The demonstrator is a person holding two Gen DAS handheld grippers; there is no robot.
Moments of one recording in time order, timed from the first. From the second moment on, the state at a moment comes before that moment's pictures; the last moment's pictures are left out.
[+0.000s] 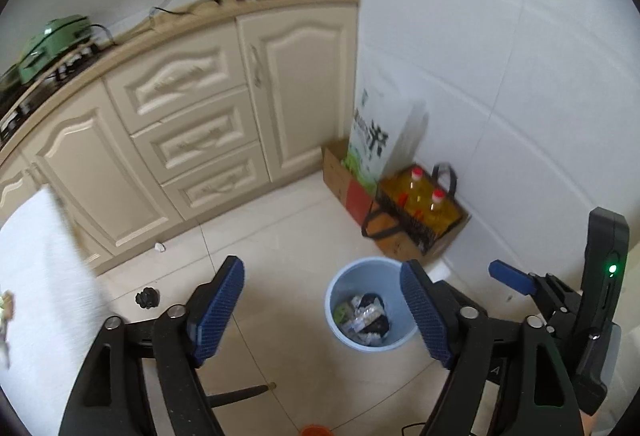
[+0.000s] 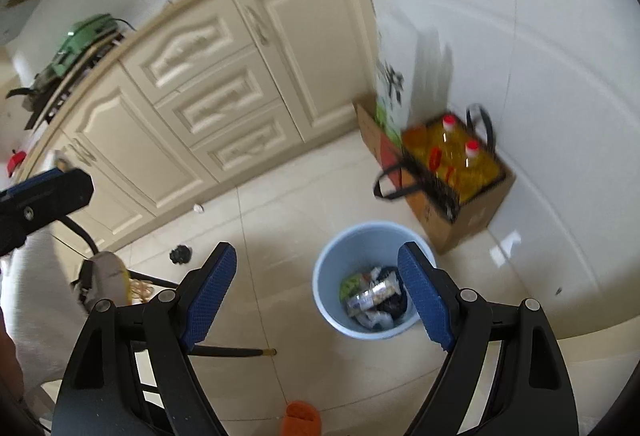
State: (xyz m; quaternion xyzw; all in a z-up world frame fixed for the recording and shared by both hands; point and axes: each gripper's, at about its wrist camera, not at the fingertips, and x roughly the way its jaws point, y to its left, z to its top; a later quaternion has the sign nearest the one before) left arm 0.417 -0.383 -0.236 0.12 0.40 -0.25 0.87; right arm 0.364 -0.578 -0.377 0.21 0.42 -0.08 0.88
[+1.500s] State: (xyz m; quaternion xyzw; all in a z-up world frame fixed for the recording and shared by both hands) left arm 0.388 0.125 -0.236 -0.02 0.42 -0.01 0.91; right arm 0.520 -0.085 -0.278 -0.08 0.41 0.23 0.88
